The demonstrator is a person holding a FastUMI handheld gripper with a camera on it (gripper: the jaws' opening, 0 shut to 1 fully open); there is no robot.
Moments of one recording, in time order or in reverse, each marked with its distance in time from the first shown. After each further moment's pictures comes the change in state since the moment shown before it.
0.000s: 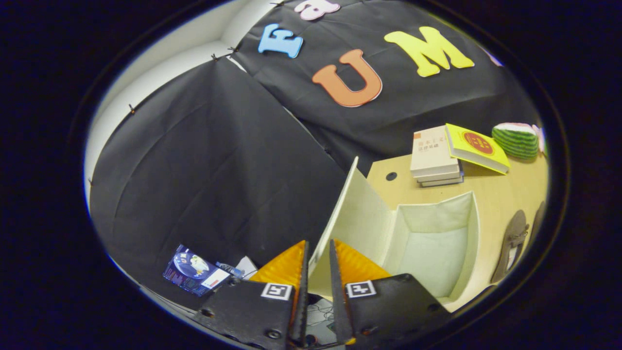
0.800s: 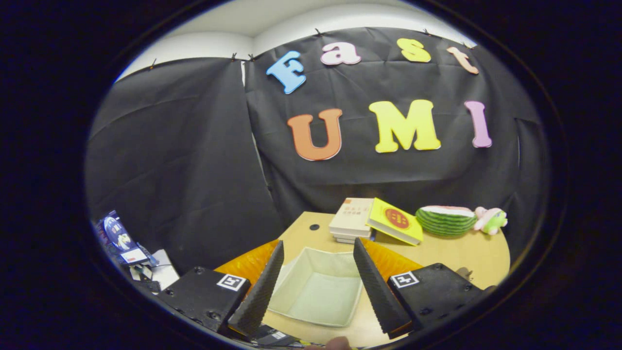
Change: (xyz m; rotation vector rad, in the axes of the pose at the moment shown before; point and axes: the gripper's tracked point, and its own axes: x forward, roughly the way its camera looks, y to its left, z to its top) arm -0.133 -0.100 0.059 -0.345 -0.288 -0.443
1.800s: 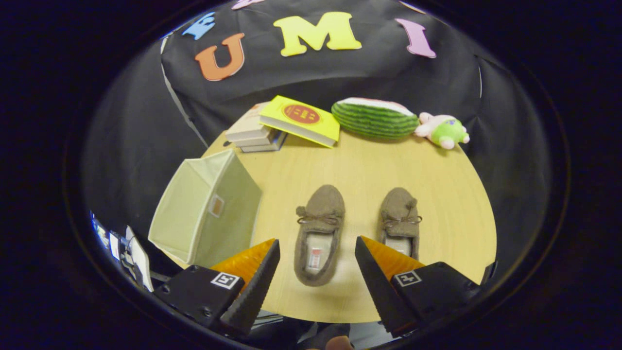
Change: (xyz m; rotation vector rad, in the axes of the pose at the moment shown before) arm 0.012 -0.240 -0.220 0.175 0.575 -0.224
